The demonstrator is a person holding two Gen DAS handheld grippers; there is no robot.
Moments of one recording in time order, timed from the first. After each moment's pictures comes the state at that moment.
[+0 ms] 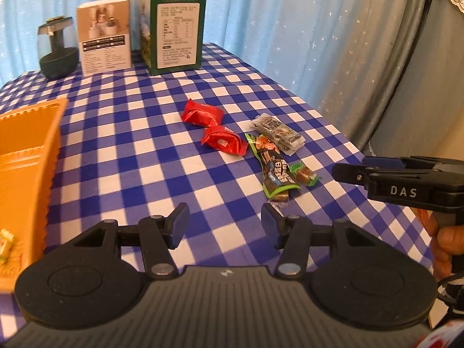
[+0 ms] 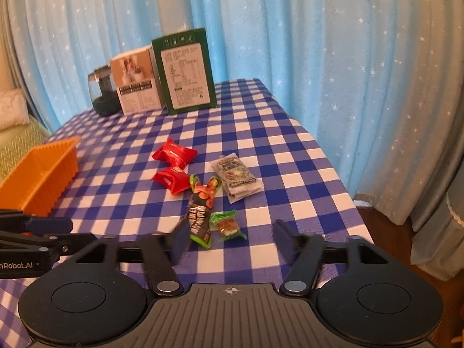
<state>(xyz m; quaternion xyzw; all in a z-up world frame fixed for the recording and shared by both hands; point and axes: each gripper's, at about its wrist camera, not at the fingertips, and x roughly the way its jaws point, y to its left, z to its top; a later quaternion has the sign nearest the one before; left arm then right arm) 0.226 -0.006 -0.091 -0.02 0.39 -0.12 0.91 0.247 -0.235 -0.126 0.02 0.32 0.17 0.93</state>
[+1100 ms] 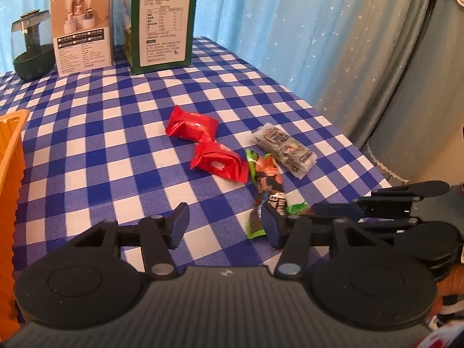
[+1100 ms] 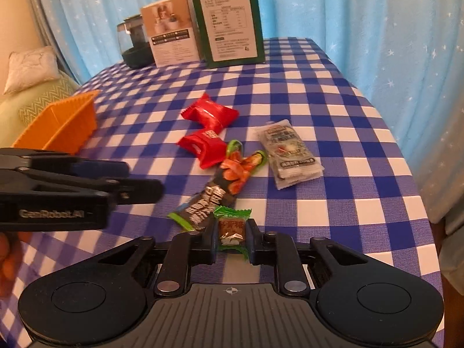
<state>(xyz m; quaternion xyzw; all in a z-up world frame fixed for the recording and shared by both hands) 0.291 -0.018 -0.112 -0.03 0.40 -0.14 0.90 0.296 -0.200 -0.159 -0.01 0.39 0.25 0.89</state>
